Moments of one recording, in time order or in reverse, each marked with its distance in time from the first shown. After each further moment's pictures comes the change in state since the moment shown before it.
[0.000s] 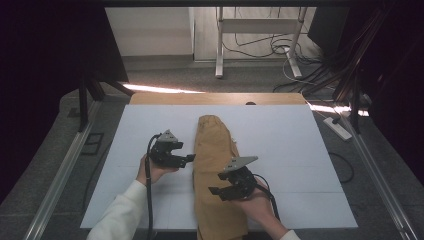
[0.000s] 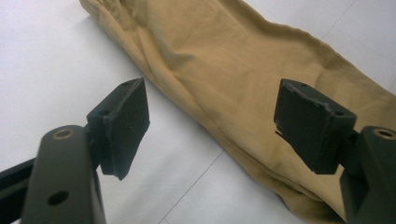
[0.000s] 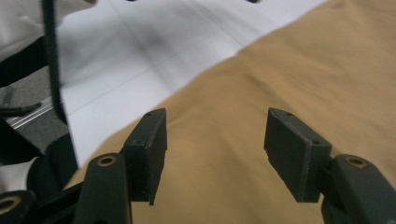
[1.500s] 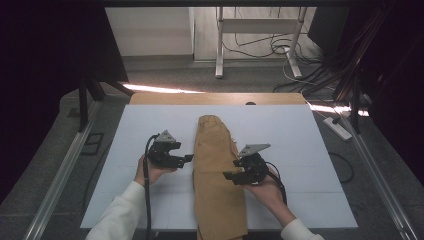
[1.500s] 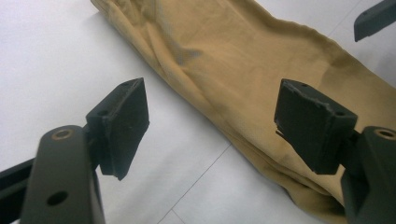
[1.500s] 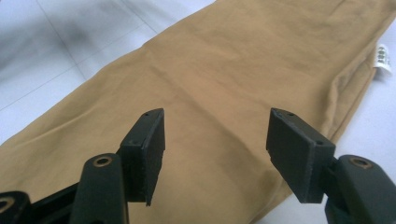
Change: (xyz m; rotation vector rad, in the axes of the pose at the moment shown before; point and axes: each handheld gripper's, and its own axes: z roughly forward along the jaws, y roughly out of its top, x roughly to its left) left arm 0.002 -0.004 -0.004 0.001 0.017 -0.006; right arm -0.053 -0.003 -0.008 0.011 -0.100 0.051
